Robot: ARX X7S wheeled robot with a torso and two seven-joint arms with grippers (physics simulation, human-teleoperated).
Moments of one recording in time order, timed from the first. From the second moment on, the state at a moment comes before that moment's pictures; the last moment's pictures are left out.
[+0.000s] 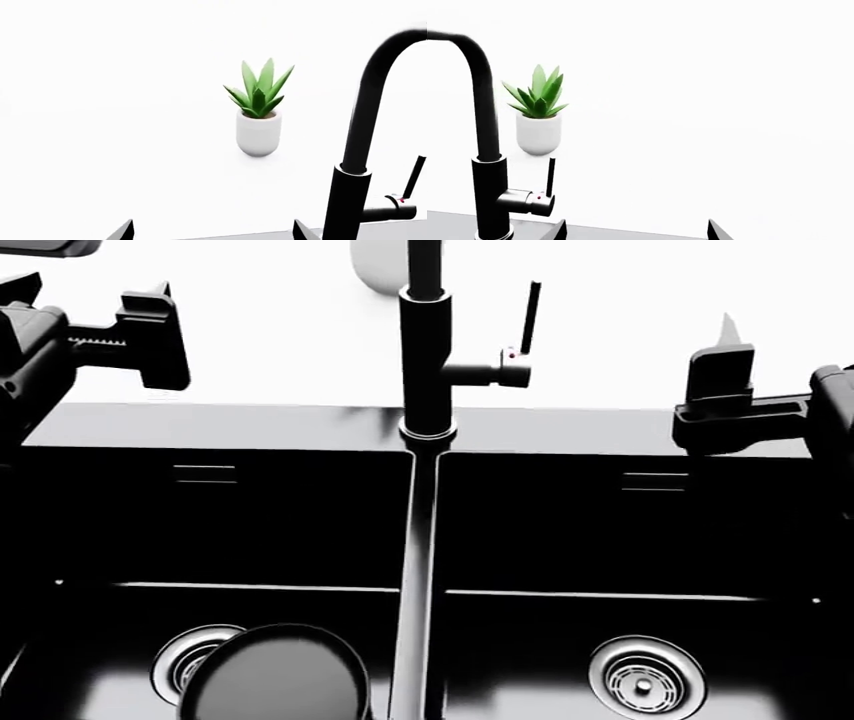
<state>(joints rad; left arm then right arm) -1.22 -0.48 0.57 -0.18 -0.94 -0.73 -0.44 0.98 0.79 -0.28 -0.11 0.90 0.80 0.27</state>
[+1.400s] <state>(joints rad) -1.23 -0.47 0.58 -0.29 -0.92 -0.69 -0.37 1.23 0.48 -0.47 0.41 0.76 0.69 0.03</state>
